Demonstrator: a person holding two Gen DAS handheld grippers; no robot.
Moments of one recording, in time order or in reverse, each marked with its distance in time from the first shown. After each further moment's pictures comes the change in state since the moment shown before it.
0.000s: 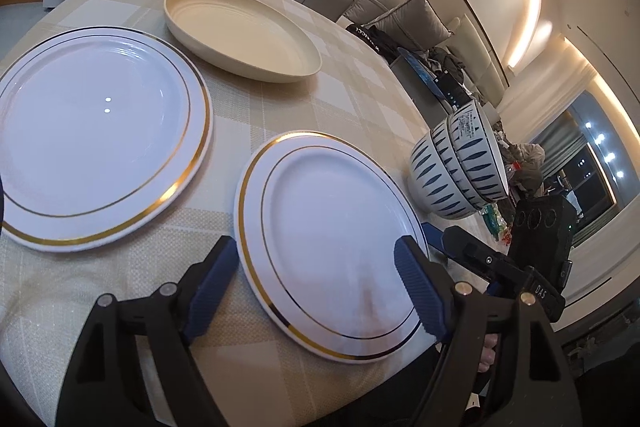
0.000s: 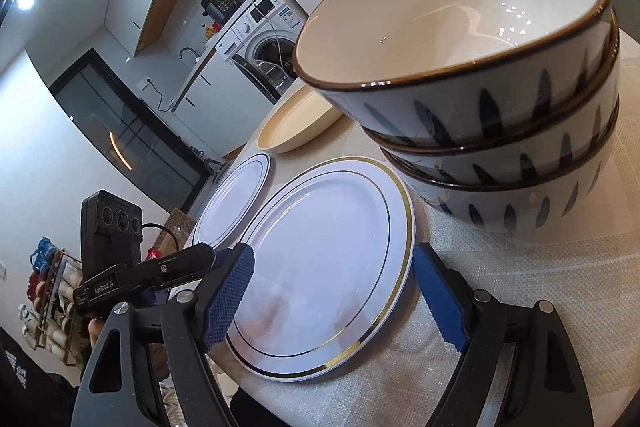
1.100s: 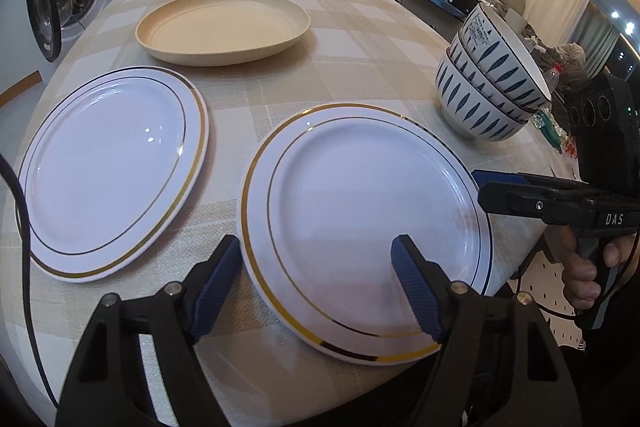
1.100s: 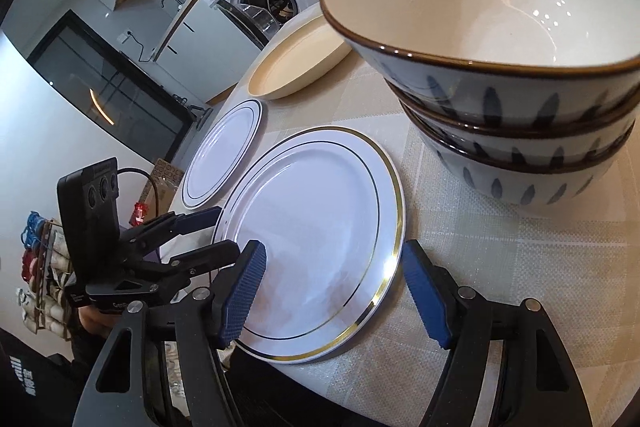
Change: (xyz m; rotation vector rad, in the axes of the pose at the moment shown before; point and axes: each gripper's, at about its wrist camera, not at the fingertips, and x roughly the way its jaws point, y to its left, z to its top) left arm 0.015 -0.033 -0.007 0.286 0.155 0.259; right arm 0.007 0.015 0.006 -0.001 0.233 -0.057
